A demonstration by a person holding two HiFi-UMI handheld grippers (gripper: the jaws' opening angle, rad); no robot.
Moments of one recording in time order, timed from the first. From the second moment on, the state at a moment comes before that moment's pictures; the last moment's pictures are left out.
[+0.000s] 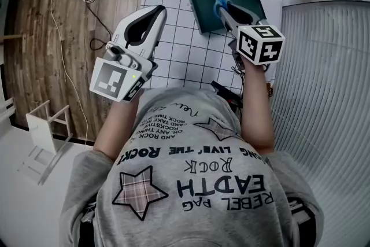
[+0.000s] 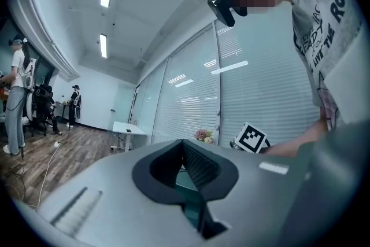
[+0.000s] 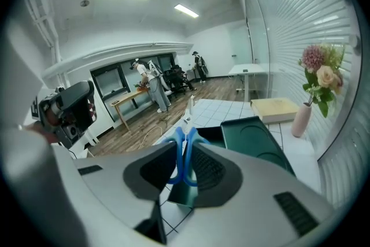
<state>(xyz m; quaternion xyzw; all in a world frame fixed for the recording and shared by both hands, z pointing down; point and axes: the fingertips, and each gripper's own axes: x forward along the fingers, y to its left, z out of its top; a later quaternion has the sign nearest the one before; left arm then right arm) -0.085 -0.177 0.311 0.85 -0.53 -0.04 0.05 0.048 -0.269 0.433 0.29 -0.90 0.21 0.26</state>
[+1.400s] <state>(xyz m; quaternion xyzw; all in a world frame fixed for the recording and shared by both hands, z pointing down) -0.082 -0.163 0.269 0.85 -0.53 -0.04 0.00 0.092 -0.223 0.294 0.32 -0.94 0.08 0.11</state>
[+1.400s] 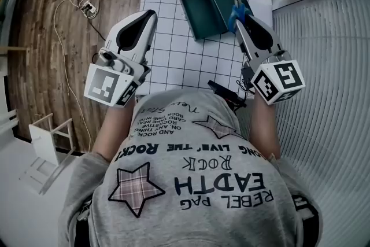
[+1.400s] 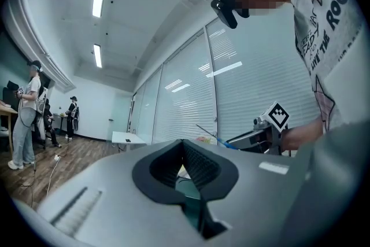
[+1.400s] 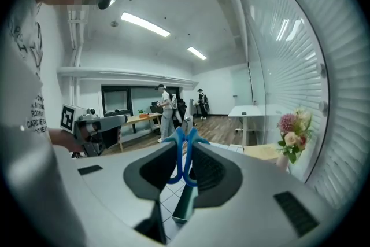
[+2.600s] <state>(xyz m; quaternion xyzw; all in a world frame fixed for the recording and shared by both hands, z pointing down) -0.085 -0.154 0.248 0.85 -0.53 -0.05 -0.02 0.126 -0.192 0.216 0.39 -0.92 0.00 -0.02</state>
